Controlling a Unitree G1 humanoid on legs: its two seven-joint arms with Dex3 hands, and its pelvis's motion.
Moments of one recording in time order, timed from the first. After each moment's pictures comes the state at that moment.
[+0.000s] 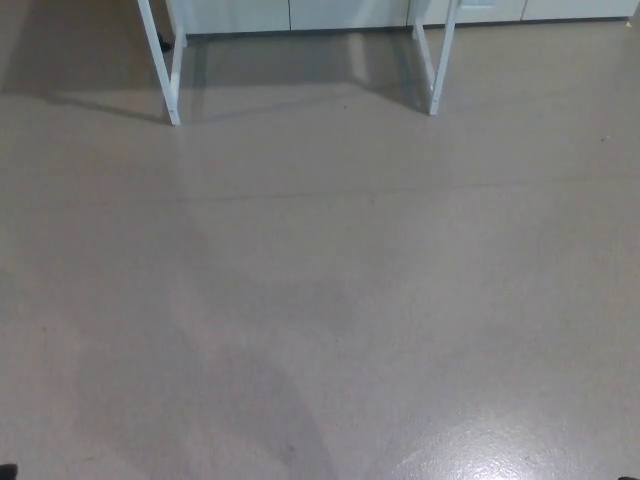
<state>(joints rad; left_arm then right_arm) 0.21 0.46 0.26 0.65 -0.10 0.05 -0.34 0.32 -0.27 -0.23 0.49 0.07 0.03 0.25</state>
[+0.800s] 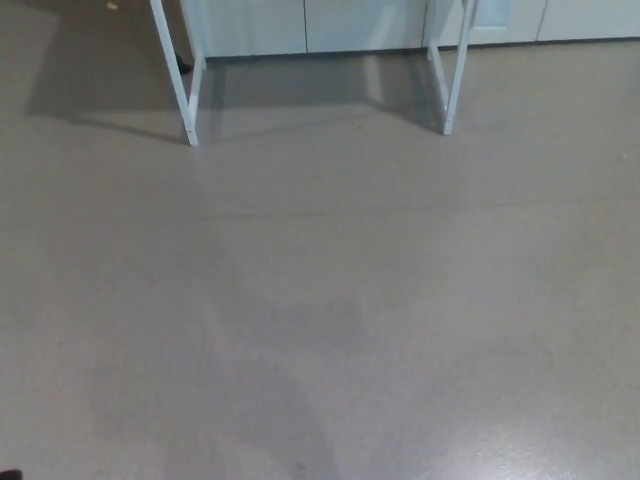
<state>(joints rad) 0.23 0.47 0.27 0.65 -0.14 0.06 -0.42 0.38 -0.26 -0.23 0.46 0.11 0.00 0.29</state>
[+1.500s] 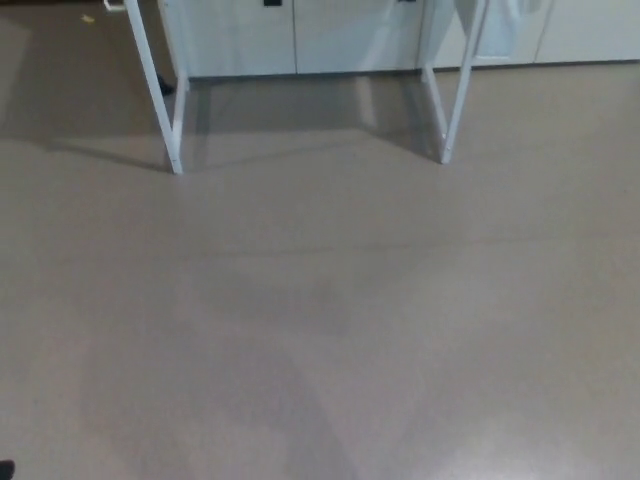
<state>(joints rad) 0.21 0.48 0.27 0.65 -0.14 0.07 -0.42 0.37 -0.26 -0.21 0.49 0.11 -0.03 0.28</state>
